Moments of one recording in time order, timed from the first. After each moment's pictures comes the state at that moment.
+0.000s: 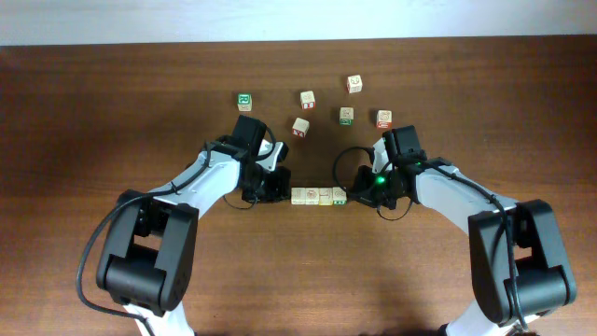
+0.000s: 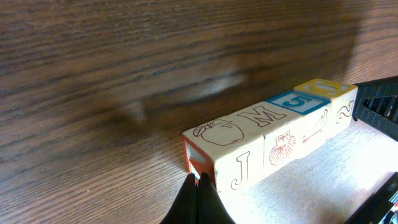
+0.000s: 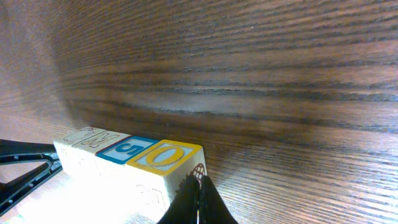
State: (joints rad) left arm -0.33 1.92 1.17 -0.59 0.50 -0.25; right arm 0.22 1.81 0.95 -0.38 -0.51 0.51
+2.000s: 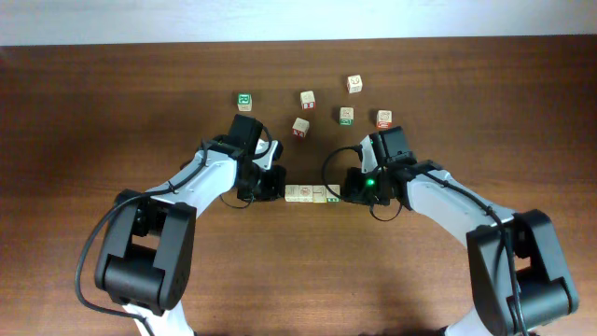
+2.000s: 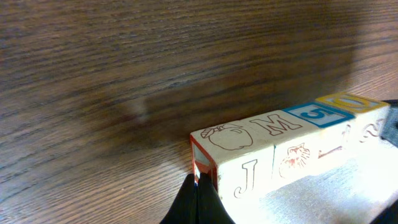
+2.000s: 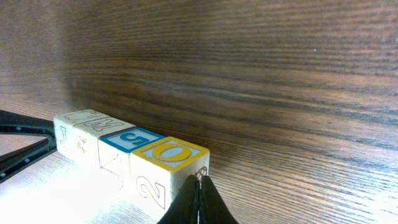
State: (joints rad) left arm -0.32 1.92 1.17 -0.59 0.46 -0.25; right arm 0.31 1.75 0.95 -0.35 -0.41 0.43
